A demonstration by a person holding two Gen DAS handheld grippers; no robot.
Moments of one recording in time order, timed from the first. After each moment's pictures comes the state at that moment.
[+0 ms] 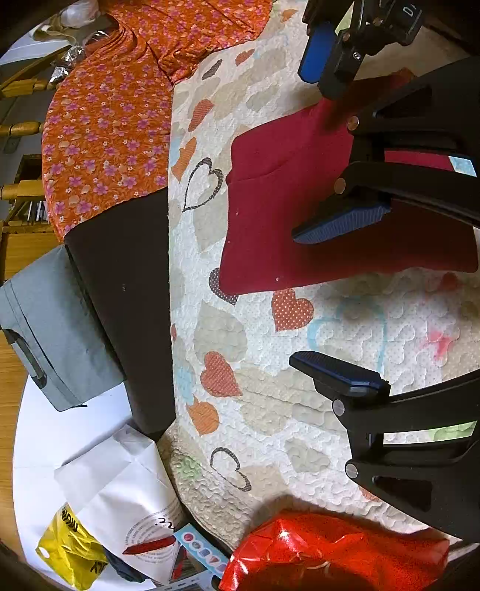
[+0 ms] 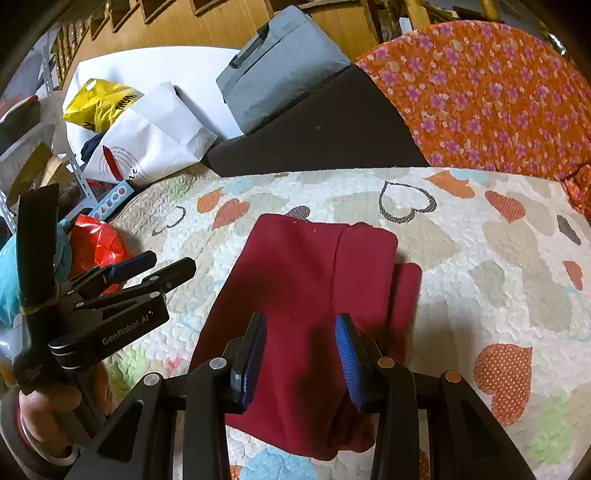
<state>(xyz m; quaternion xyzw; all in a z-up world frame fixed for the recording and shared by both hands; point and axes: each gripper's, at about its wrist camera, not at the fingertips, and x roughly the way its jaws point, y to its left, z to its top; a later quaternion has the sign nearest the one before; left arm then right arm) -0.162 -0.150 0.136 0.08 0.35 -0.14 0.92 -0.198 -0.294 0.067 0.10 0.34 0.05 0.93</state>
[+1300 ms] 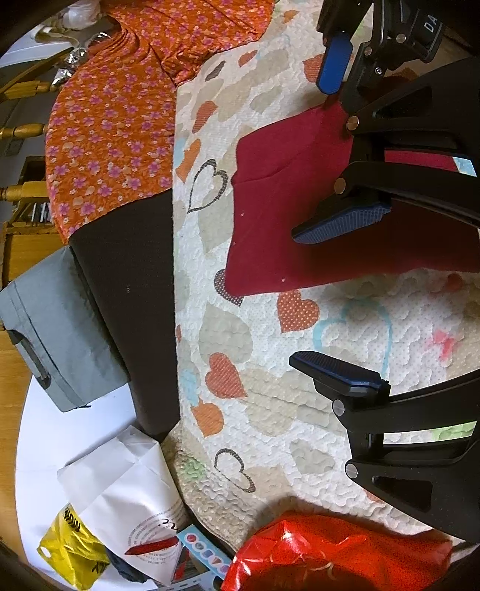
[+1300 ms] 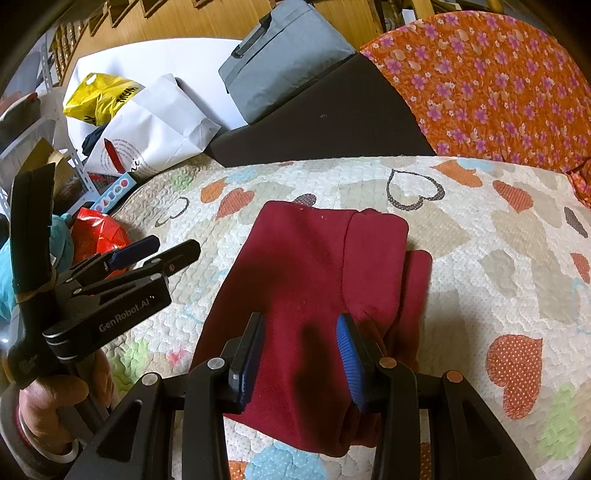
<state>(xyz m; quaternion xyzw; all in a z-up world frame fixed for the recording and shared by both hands) -0.161 -0.151 0.139 0.07 0.34 -0.14 0.93 -0.193 -0.293 0.060 0.10 0.35 0.07 0.93</state>
